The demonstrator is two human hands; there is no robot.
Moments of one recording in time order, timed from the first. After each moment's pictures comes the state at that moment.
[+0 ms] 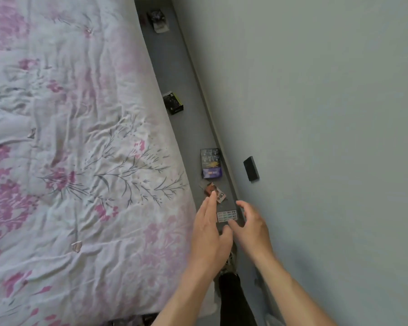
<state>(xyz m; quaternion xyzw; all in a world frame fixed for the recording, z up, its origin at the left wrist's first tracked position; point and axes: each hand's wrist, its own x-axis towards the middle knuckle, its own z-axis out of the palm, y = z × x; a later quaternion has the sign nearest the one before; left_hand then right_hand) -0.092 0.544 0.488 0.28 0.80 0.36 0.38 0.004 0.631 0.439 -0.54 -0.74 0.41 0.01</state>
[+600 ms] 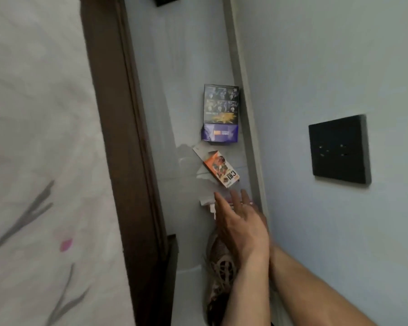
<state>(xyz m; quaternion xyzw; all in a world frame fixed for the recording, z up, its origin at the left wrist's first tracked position) -0.050 0.693 0.127 -0.17 0.81 0.36 0.43 0.010 0.718 0.056 -0.35 -0.84 0.27 -0.31</state>
